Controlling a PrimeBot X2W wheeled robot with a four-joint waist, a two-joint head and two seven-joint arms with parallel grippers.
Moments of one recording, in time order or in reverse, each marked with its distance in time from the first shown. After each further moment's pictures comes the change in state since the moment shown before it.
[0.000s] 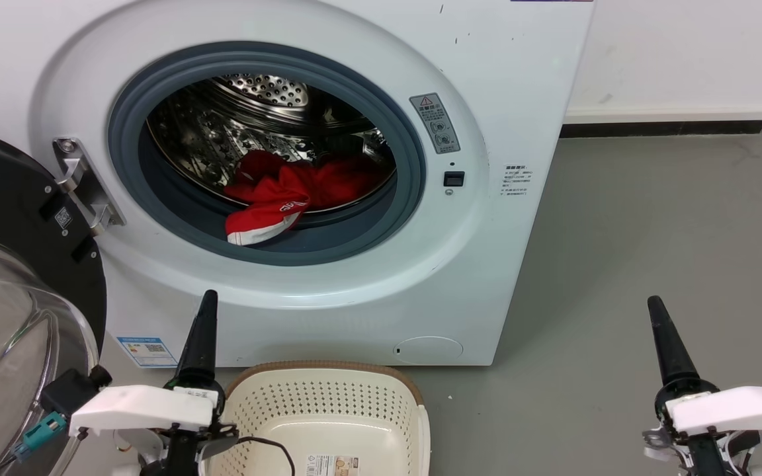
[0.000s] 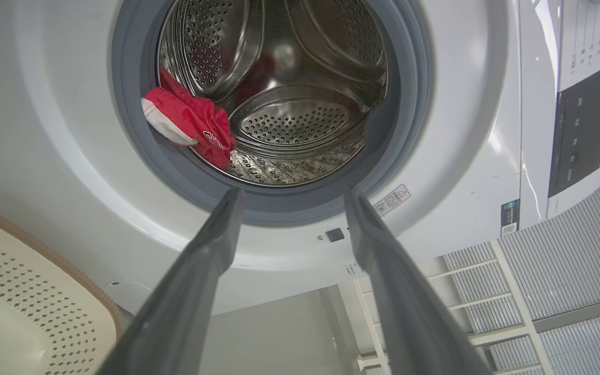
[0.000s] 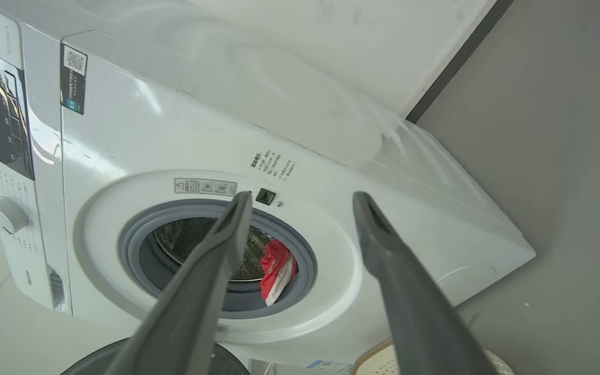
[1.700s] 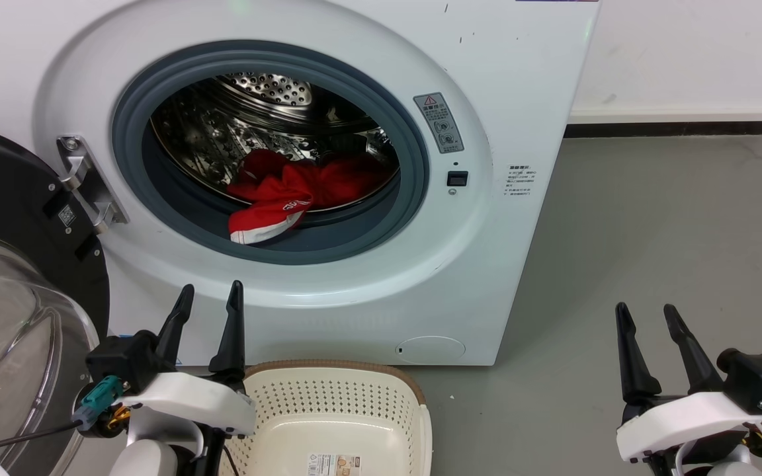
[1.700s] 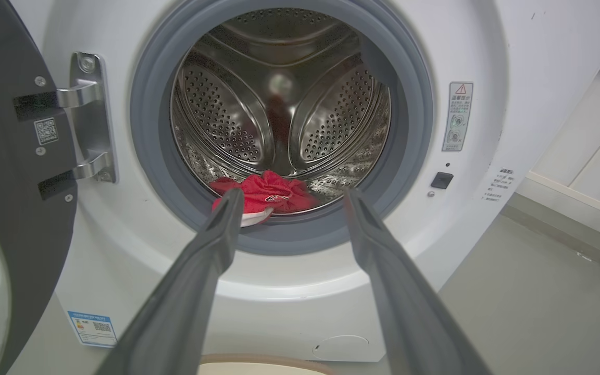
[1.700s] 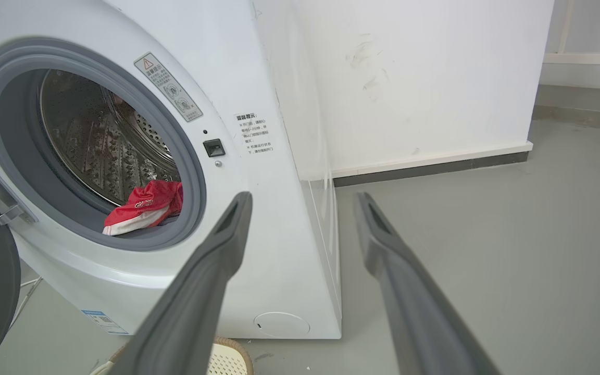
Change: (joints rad) left arm -0.032 0.091 -0.118 -0.006 0.805 0.069 -0.155; right arm 0.027 0.006 0.034 -0.050 -0.893 0.000 -0.135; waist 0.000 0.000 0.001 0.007
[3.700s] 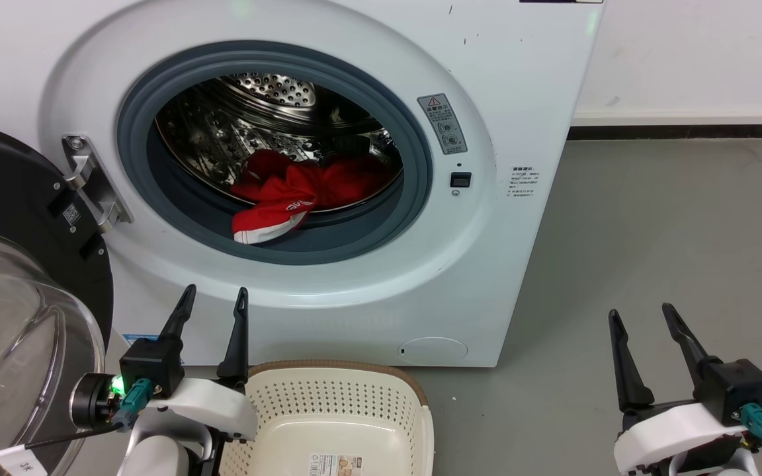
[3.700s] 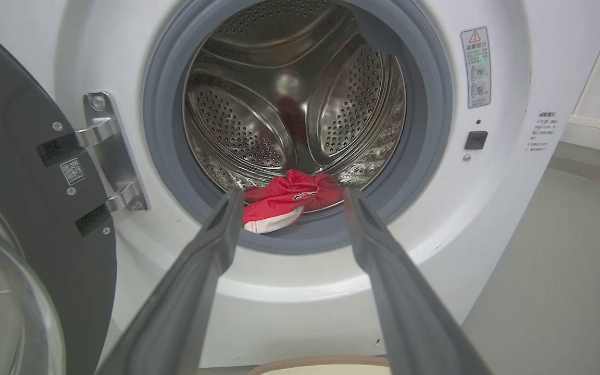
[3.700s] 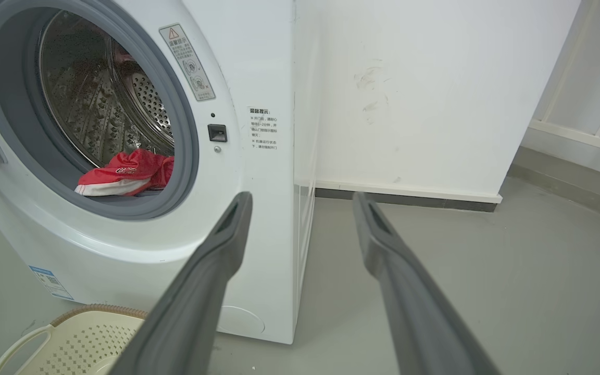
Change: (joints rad) left arm -0.042 -0.048 0.073 0.133 0.308 -0.042 -0.095; right arm 0.029 0.000 -0.001 -0.047 -0.245 0.000 -0.026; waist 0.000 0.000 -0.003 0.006
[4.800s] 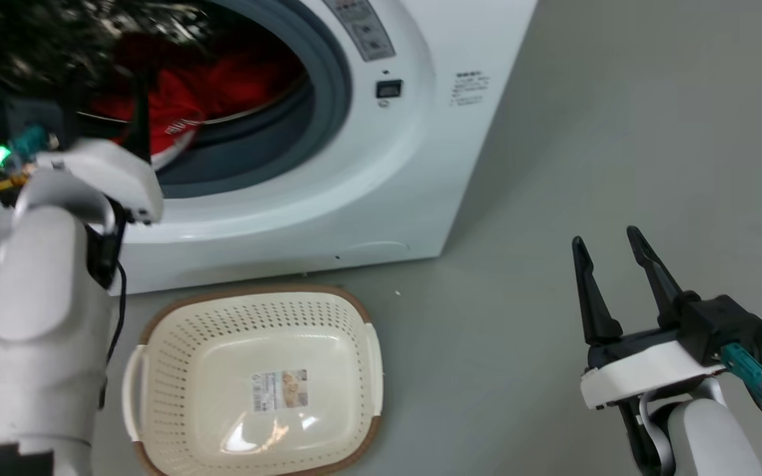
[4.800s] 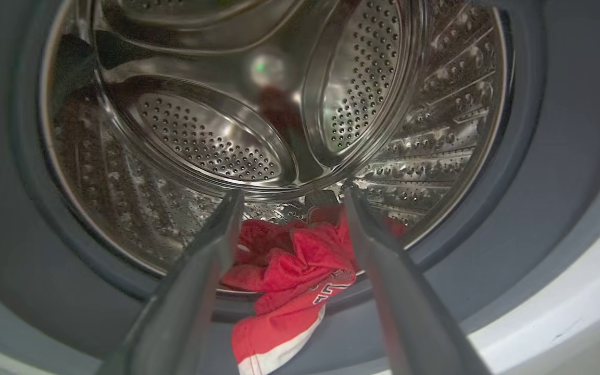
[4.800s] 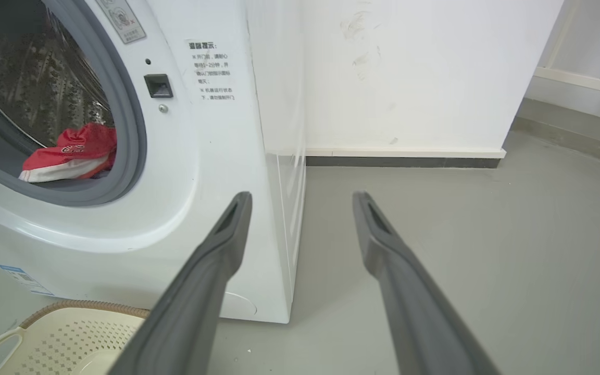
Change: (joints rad) left arm -0.618 0.191 -0.019 0.359 0.003 -0.022 0.095; right arm -0.176 0.000 0.094 0.043 0.064 0.000 -0.055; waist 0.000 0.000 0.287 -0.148
